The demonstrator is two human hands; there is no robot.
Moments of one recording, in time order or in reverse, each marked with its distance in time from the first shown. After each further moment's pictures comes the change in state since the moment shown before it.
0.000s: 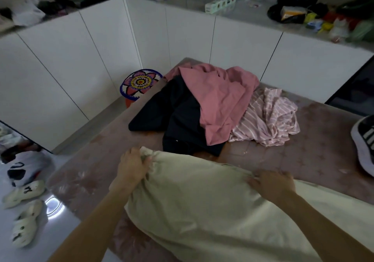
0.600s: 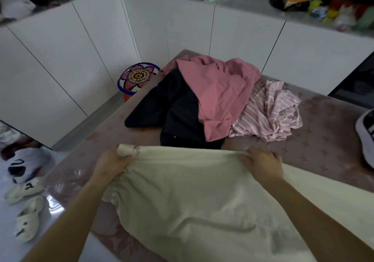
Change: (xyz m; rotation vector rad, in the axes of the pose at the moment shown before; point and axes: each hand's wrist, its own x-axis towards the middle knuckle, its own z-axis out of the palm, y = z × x) left_hand 0.017 -0.039 -0.031 -0.067 -0.064 -0.028; right_hand 0.030 -0.019 -0.002 0.288 0.292 0.016
